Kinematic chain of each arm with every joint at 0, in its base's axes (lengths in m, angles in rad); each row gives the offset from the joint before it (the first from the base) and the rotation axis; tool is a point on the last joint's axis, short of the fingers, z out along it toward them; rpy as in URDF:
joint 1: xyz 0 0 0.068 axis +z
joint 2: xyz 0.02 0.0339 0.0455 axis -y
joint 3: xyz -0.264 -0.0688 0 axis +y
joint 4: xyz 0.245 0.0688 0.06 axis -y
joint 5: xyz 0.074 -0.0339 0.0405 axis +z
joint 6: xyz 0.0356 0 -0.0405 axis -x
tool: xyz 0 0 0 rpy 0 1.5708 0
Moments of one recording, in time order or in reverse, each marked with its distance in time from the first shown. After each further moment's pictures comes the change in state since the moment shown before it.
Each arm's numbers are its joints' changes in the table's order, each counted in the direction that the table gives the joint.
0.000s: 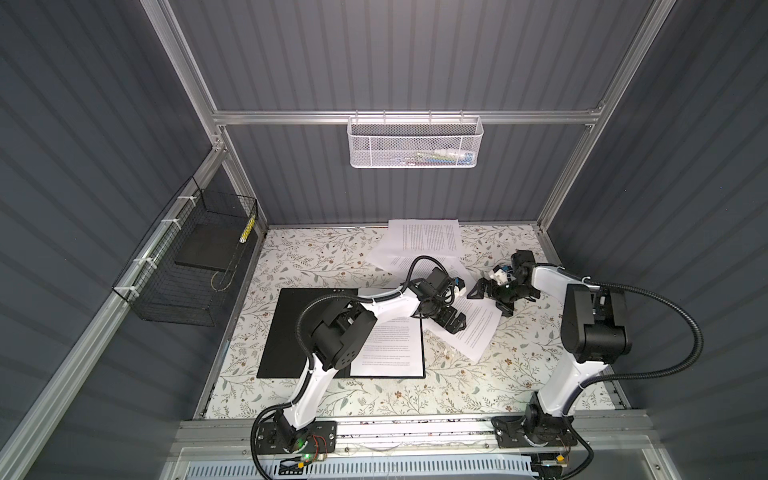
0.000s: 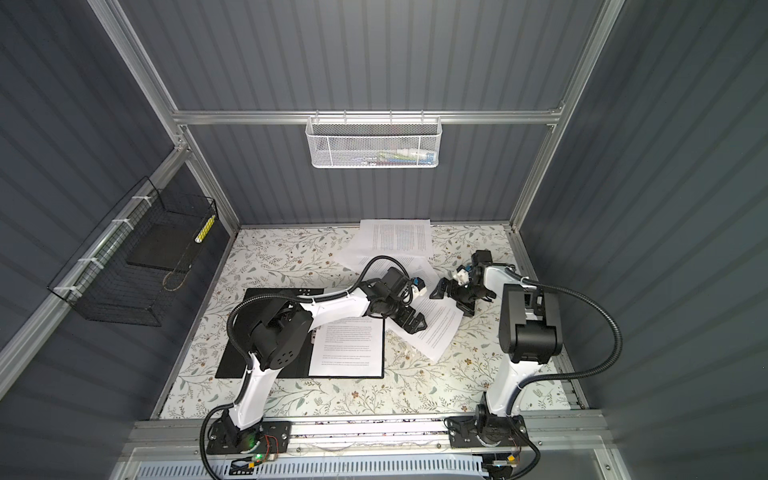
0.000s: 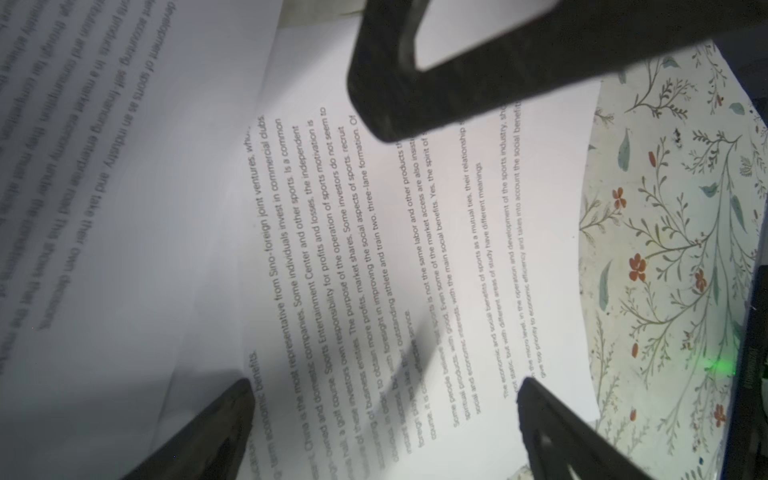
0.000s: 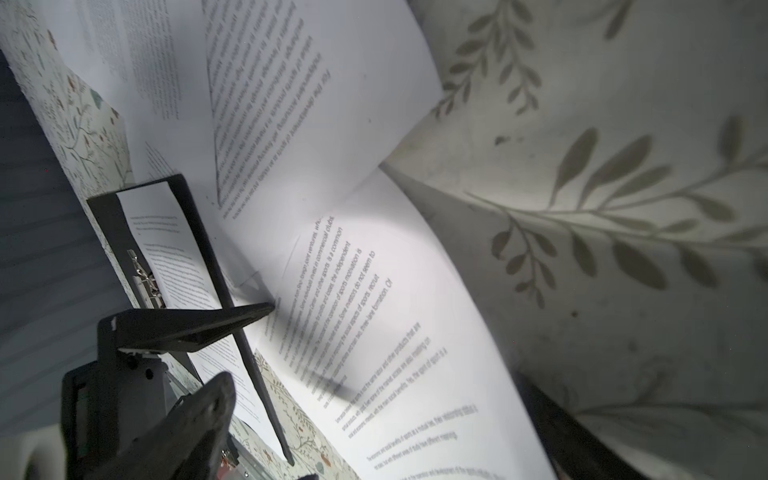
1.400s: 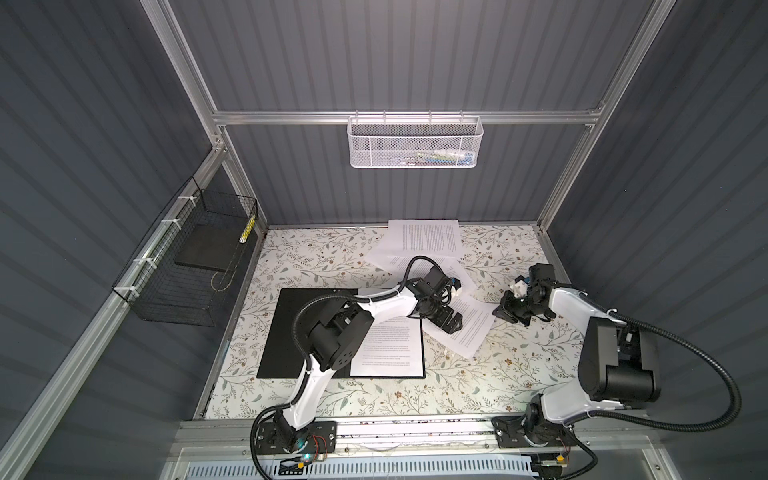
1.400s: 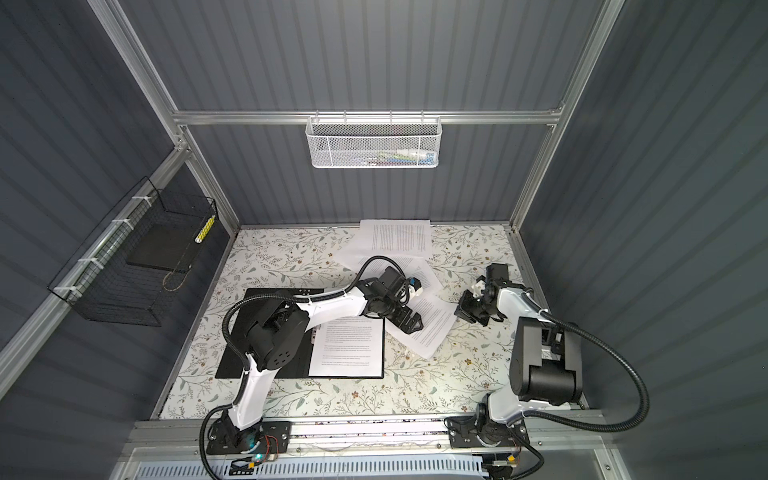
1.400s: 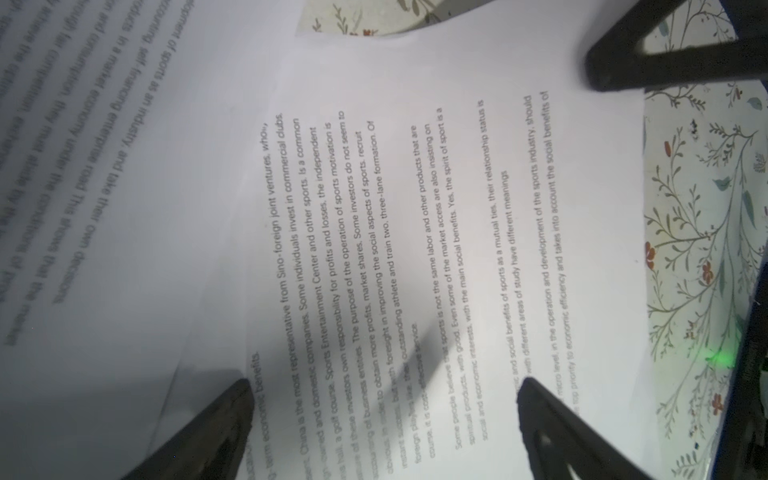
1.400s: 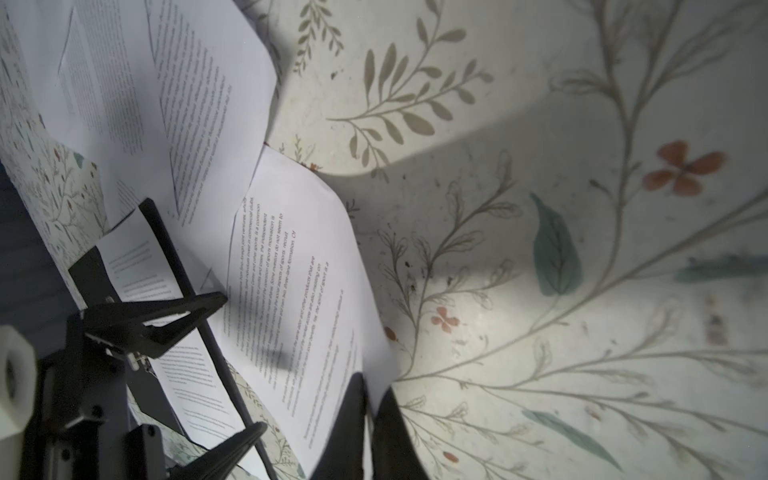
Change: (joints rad) left arm 0.007 0.026 0.001 -0.058 -0.002 0.026; right arm -0.077 0.328 0.299 0.128 -0.119 -0.142
